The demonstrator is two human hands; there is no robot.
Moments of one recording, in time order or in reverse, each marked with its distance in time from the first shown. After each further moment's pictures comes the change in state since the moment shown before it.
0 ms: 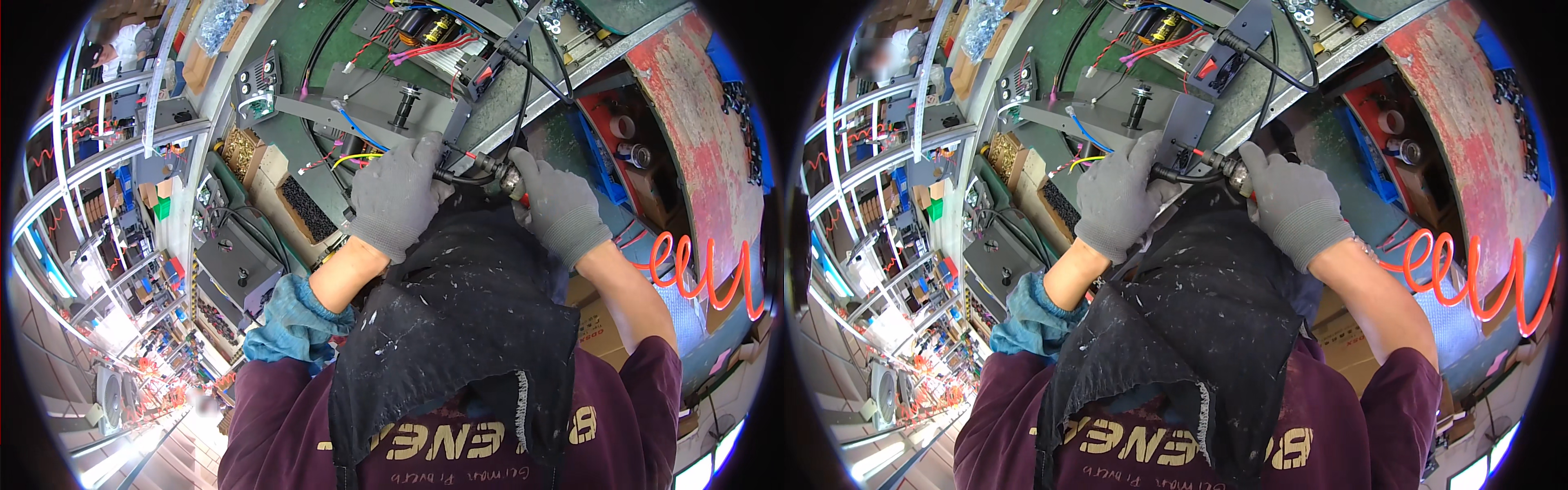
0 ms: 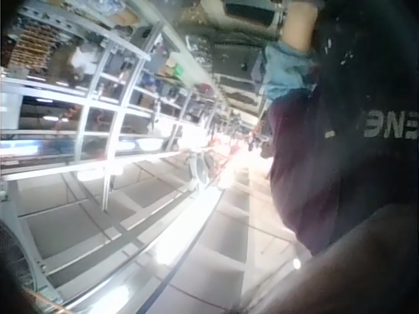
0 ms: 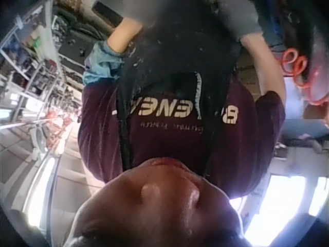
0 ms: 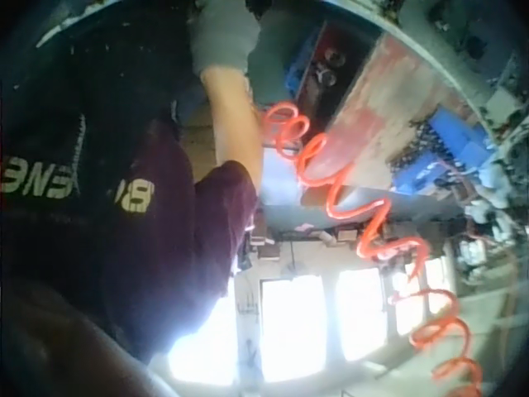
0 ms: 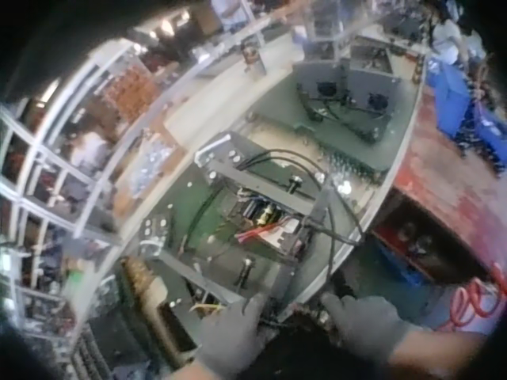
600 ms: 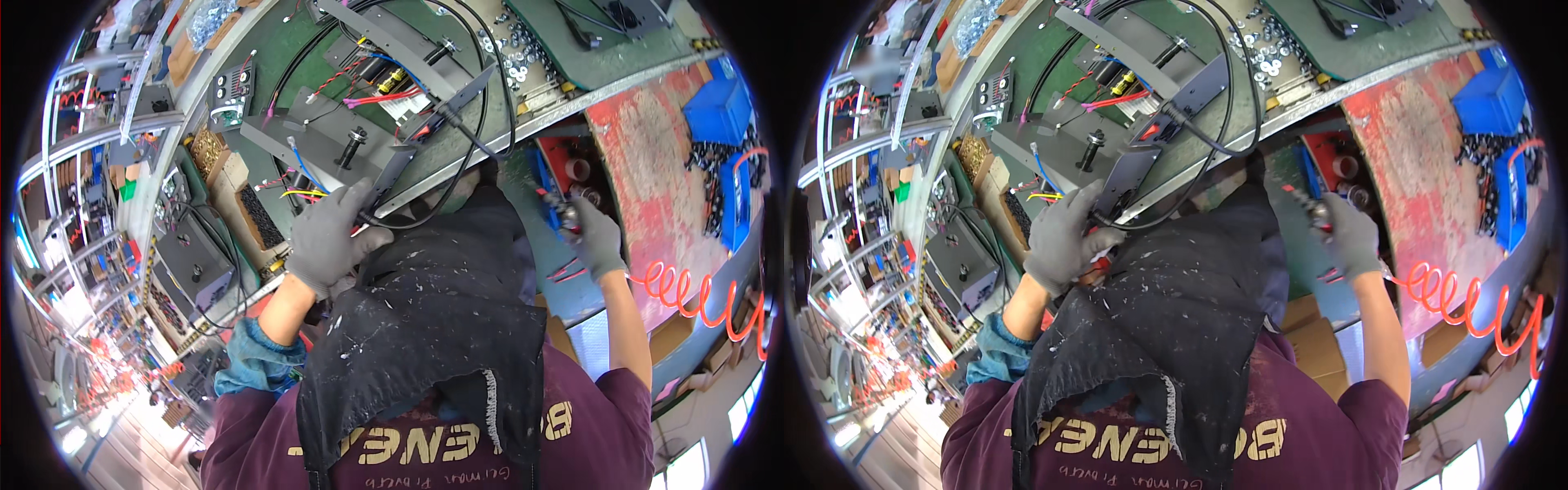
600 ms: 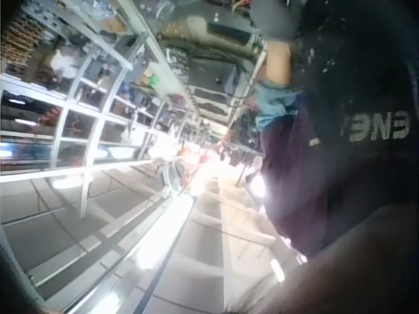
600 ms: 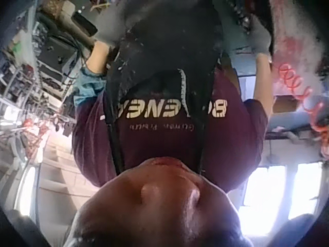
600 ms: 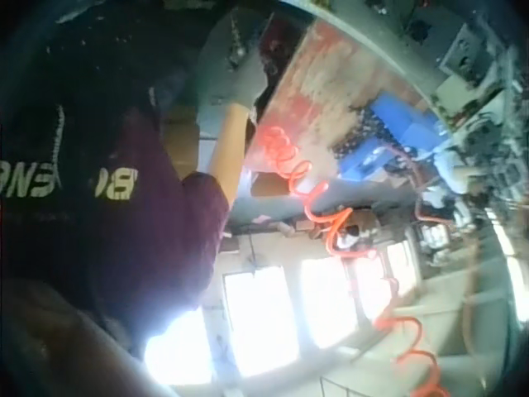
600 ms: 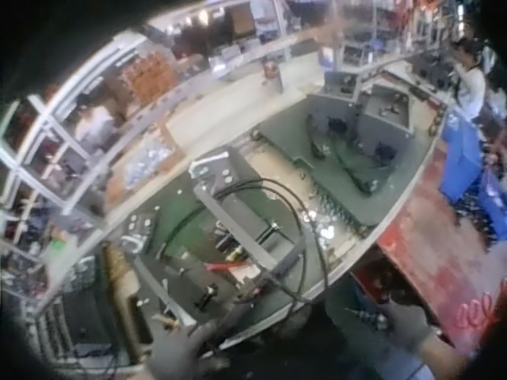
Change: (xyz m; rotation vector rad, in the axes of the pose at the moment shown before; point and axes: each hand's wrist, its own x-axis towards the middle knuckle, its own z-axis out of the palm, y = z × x) left_hand 0.002 0.014 -0.022 -0.195 -0.071 -0.111; right_hand -0.032 0.210 -0.015 -0.043 0.121 0.121
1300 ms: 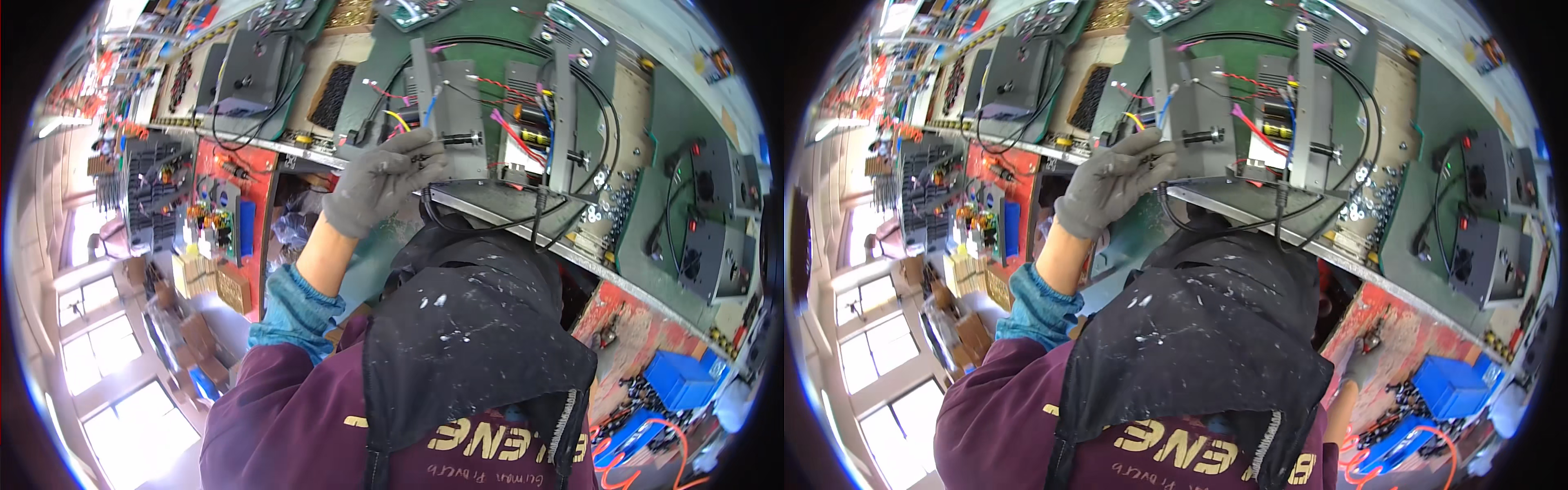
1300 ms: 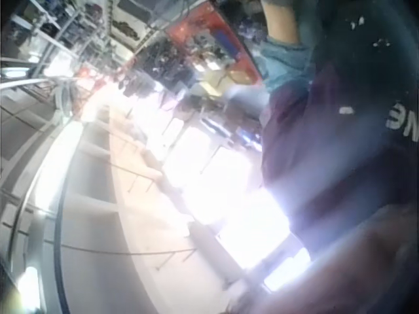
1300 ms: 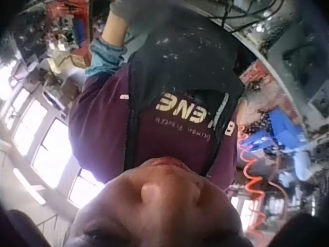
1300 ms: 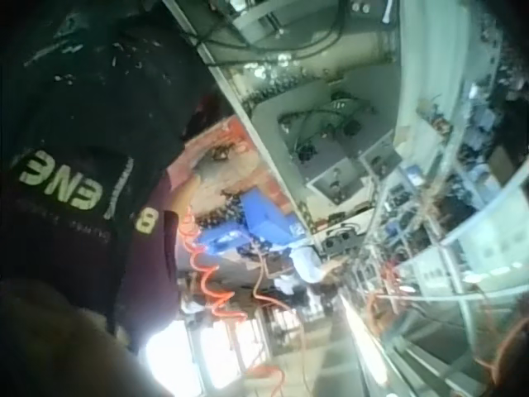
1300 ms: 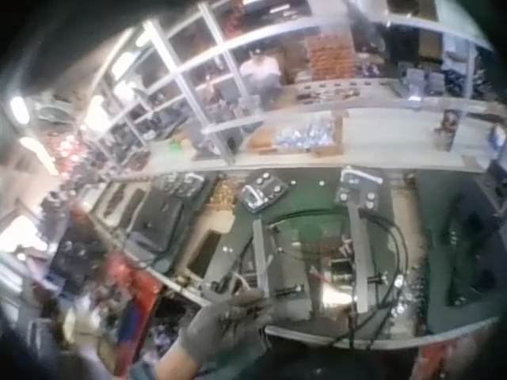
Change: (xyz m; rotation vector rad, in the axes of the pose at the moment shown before) left_hand -0.013 0.035 0.015 -1.990 0.796 -0.419; right_hand 0.117 0.212 -0.024 -0.042 0.070 0.361
